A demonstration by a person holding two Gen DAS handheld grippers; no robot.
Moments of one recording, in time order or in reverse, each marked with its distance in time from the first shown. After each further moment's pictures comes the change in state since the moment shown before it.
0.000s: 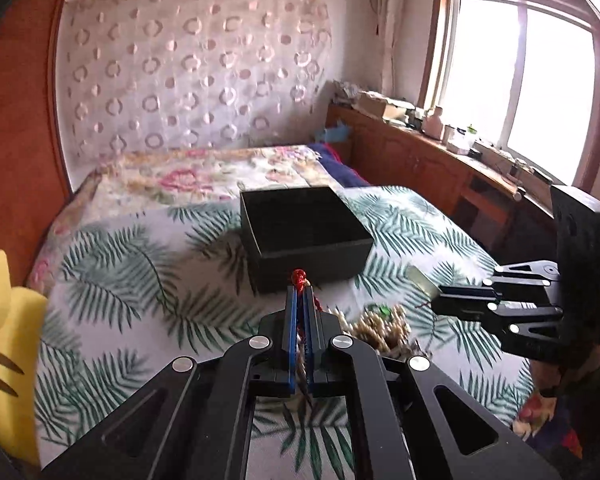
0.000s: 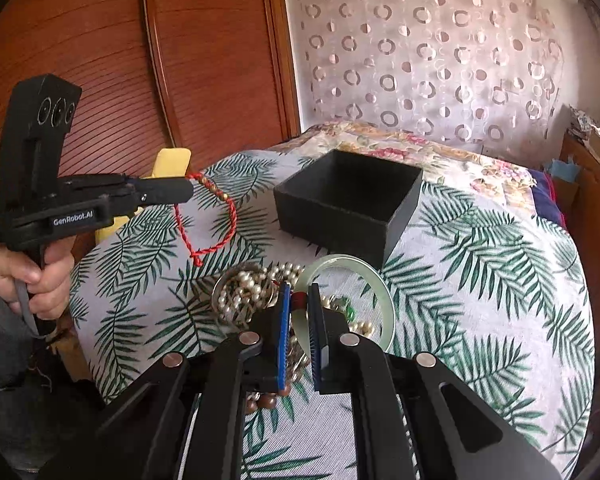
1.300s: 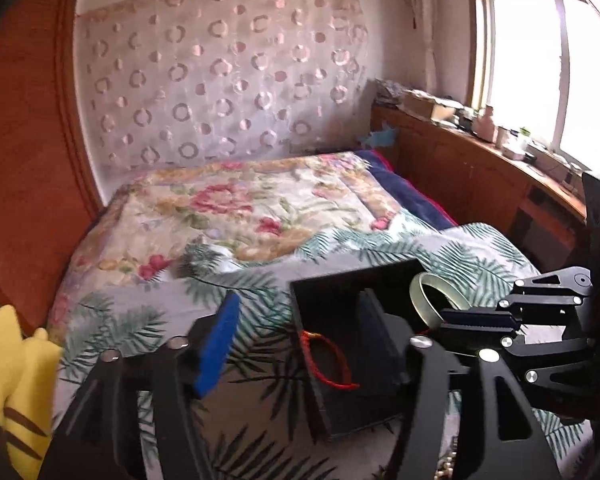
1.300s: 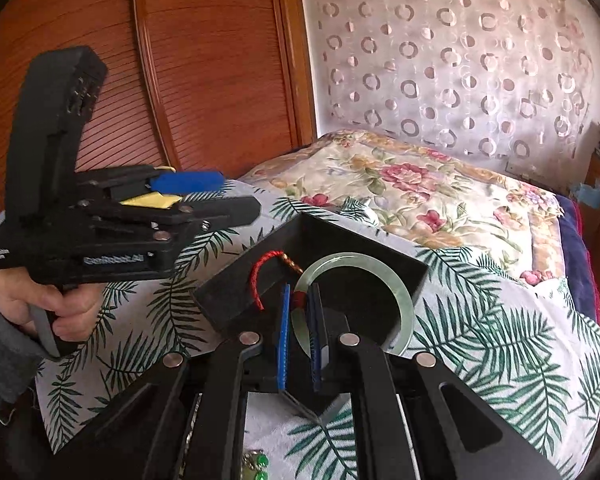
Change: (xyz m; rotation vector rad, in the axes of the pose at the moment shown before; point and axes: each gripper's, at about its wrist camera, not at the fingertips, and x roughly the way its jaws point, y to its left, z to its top) left arm 0.110 0.037 0.086 0.010 -0.004 0.189; right arm 0.098 -0.061 0.093 -0.056 0.006 0.078
